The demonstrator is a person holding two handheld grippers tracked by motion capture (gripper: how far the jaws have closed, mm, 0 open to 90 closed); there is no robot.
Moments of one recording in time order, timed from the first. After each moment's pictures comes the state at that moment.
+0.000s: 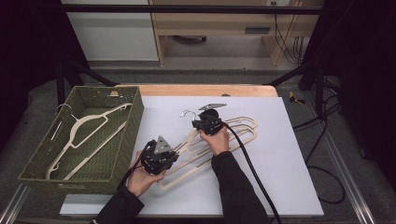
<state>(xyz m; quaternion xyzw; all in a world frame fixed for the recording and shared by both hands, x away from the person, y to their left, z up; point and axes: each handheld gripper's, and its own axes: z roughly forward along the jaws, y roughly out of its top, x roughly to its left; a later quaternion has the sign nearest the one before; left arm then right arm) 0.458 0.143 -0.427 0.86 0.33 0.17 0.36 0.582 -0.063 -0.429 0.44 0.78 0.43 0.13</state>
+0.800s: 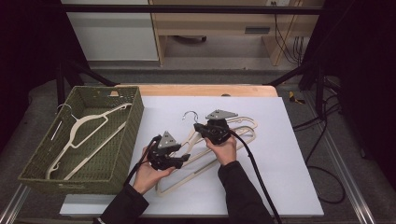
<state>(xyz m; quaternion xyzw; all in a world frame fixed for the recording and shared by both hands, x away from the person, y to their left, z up) 0.472 0.122 -0.417 0.85 0.31 0.14 0.41 0.535 -0.083 -0.410 0.37 0.77 0.49 0.16</state>
